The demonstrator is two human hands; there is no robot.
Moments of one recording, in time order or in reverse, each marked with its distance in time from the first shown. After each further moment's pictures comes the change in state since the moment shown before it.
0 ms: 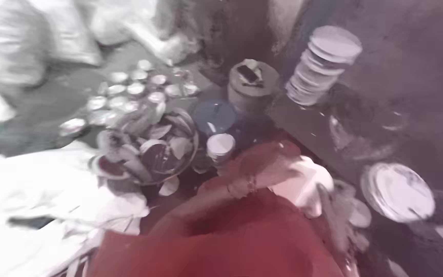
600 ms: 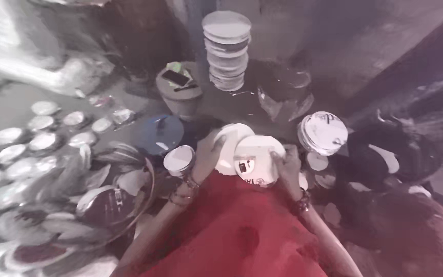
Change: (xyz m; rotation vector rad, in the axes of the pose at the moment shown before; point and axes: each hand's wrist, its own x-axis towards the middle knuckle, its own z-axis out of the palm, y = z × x) left_hand 0.013 -0.010 0.012 -0.163 0.380 -0.147; right_hand 0.011 0.011 0.000 0.370 0.214 0.054
